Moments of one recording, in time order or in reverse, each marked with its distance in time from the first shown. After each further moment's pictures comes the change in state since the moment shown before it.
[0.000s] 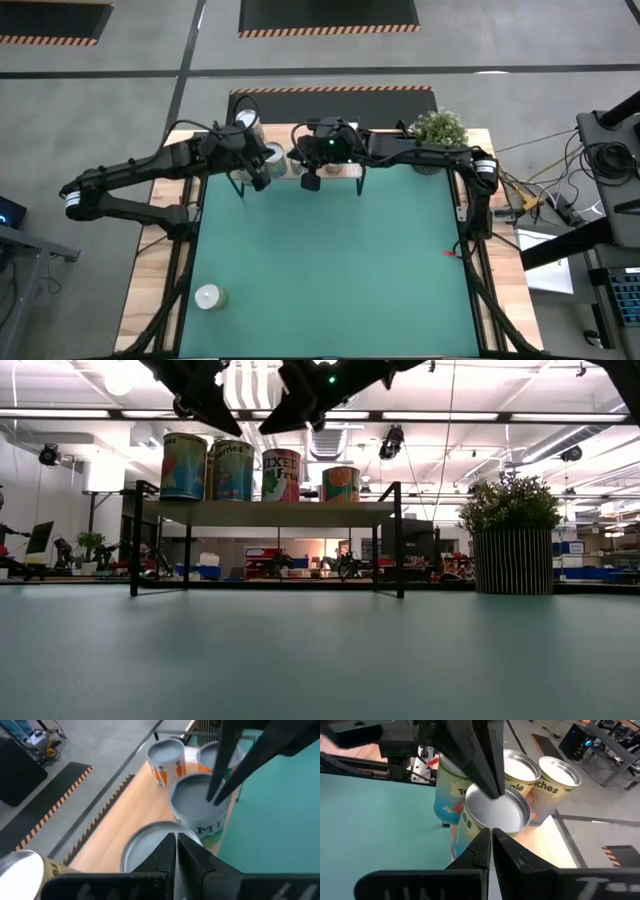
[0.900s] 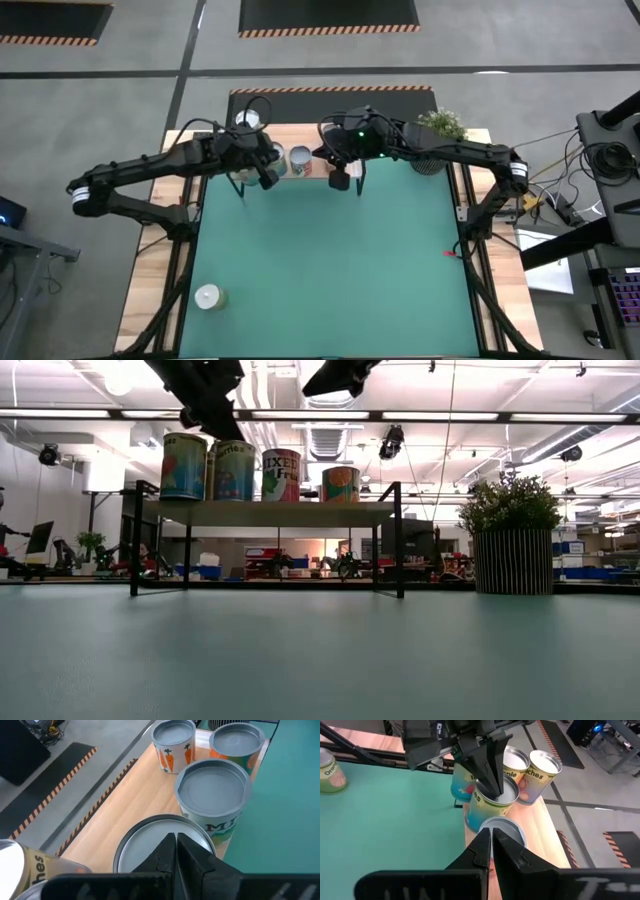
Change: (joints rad) left arm 0.007 0.087 0.023 -0.018 -0.035 -0.064; right arm 0.014 -0.214 0.000 -0.302 0.000 0.018
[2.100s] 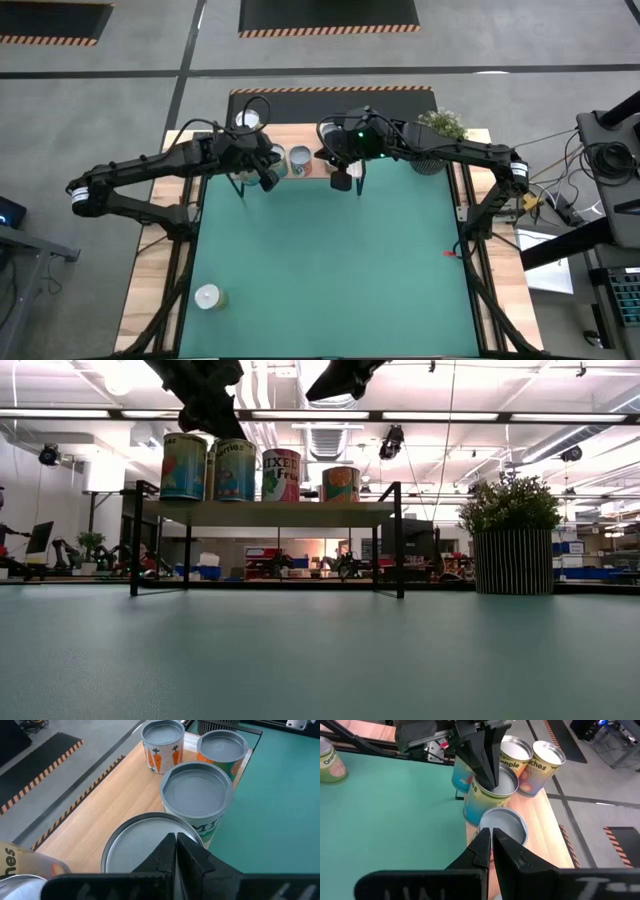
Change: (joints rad) left arm -0.007 -0.005 0.000 -0.004 0.062 -0.097; right arm 0.000 -0.003 -0.002 -0.037 0.000 -0.011
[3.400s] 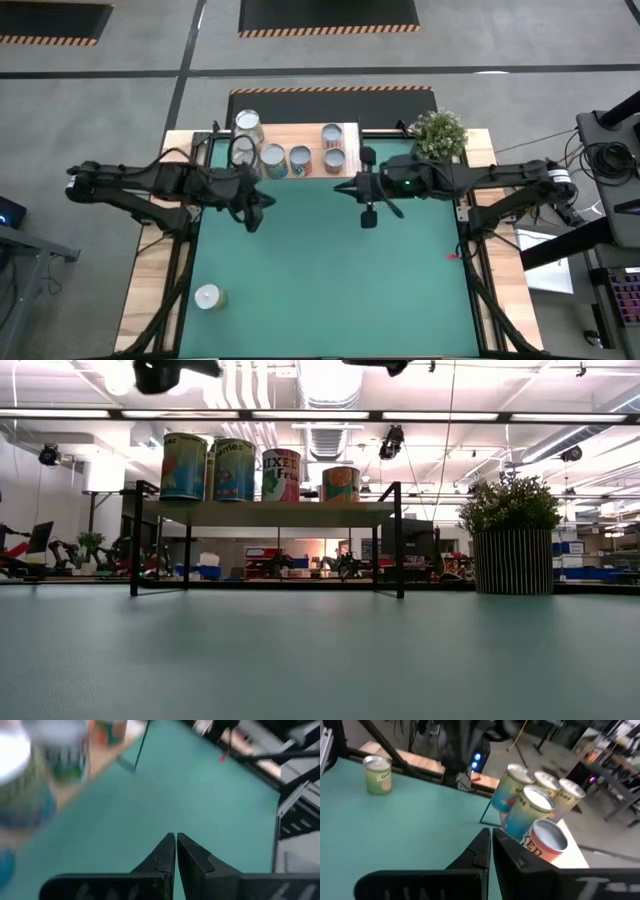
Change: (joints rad) left arm -0.446 -0.094 0.080 -0.189 -0.006 -0.575; right arm 0.223 -0.346 -0.547 0.425 0.122 -0.022
